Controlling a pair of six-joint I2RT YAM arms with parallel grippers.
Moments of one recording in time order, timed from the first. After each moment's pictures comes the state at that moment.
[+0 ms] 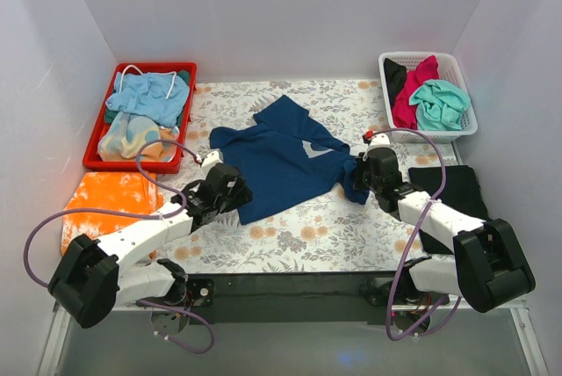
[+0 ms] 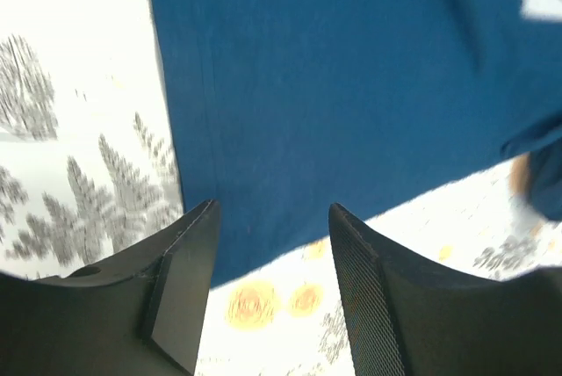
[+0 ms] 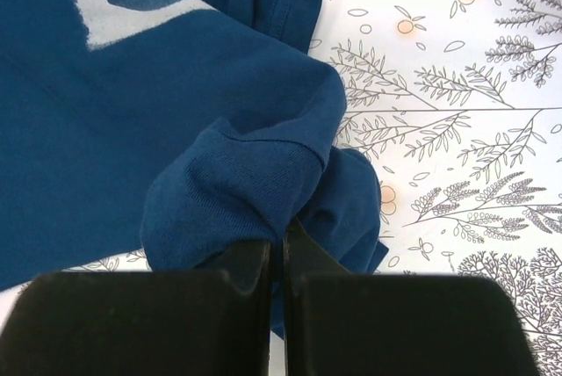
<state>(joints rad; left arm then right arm) -0.65 1.14 0.59 -0.23 -0.26 -0.92 0.41 1.25 0.53 0.10 0.12 0.27</state>
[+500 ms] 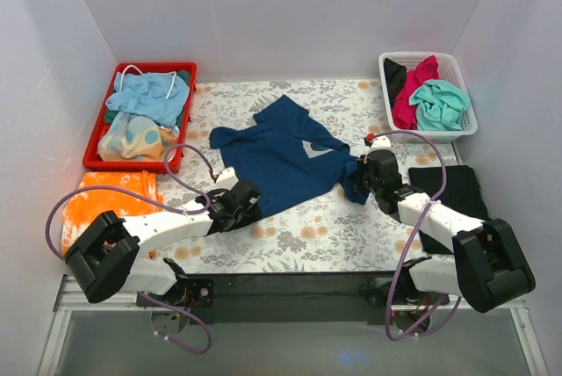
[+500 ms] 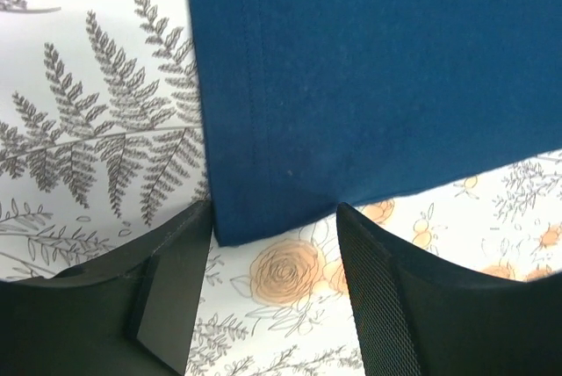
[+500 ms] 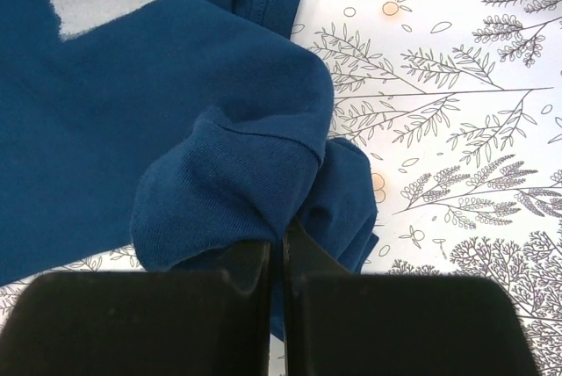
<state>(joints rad) -0.83 1.28 0.59 -0.36 -0.35 -1.09 0.41 1.25 0.51 0.10 0.15 0.29</state>
